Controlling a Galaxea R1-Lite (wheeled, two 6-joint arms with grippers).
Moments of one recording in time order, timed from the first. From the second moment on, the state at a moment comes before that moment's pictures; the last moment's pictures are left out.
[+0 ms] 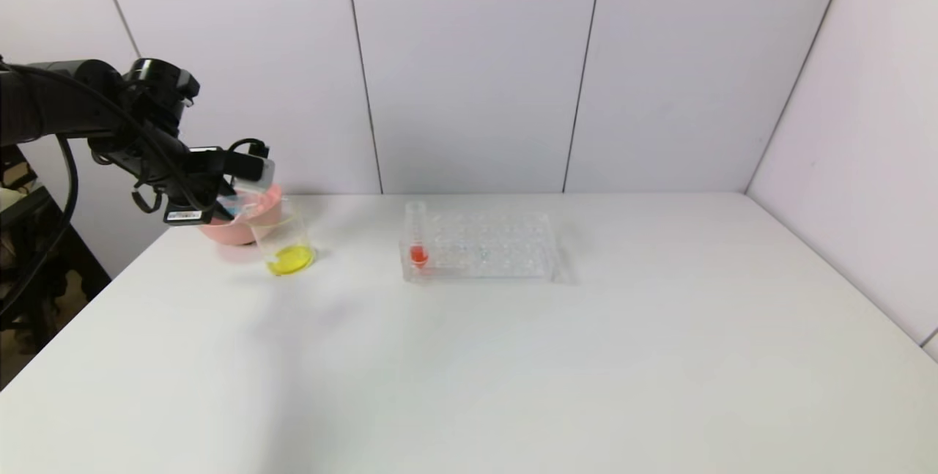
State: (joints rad) left arm 0.11 2.15 -2.02 0.76 -0.07 1.56; right arm 0.00 0.00 0.00 0.00 -0.04 0.09
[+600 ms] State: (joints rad) left arm 0.10 2.16 -2.02 0.75 -0.03 1.55; right arm 0.00 0.00 0.00 0.00 -0.04 0.09
